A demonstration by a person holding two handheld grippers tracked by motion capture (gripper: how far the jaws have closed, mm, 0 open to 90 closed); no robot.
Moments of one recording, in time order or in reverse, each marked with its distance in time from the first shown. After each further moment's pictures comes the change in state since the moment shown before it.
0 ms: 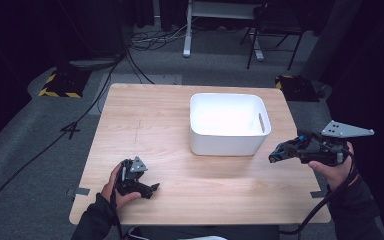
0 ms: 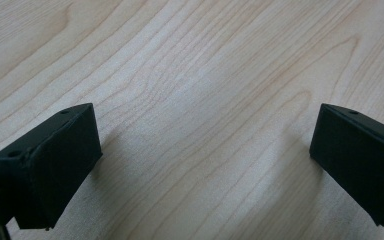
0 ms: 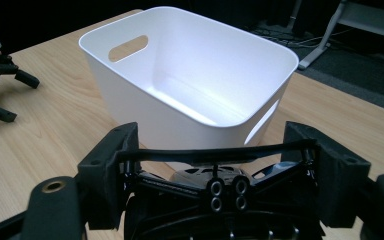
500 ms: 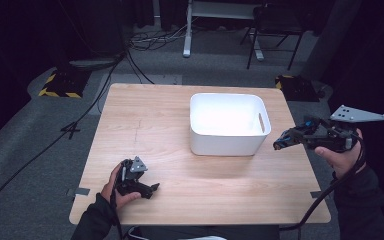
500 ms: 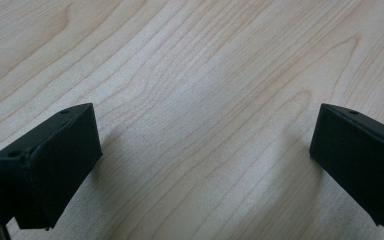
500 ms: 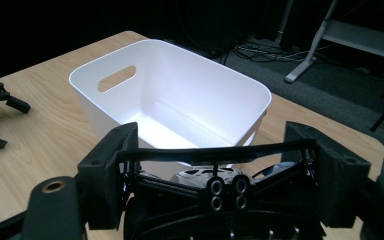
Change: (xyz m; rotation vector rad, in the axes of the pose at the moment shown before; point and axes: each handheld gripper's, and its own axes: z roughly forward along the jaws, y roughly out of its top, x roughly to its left) left arm 0.000 0.000 0.000 0.000 0.000 0.001; right arm -0.014 0.035 -0.010 -0.037 -0.030 -0.005
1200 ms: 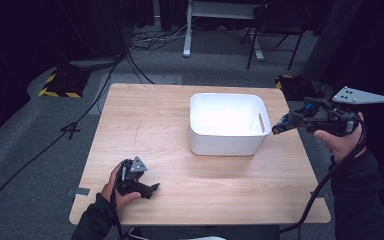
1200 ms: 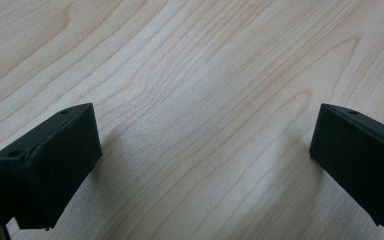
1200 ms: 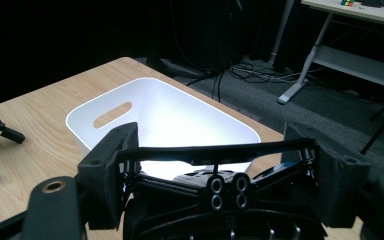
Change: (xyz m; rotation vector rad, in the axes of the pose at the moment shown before) left arm 0.000 0.000 0.000 -0.001 0.000 -0.002; right arm -0.003 0.042 0.004 -0.059 -0.016 -0.016
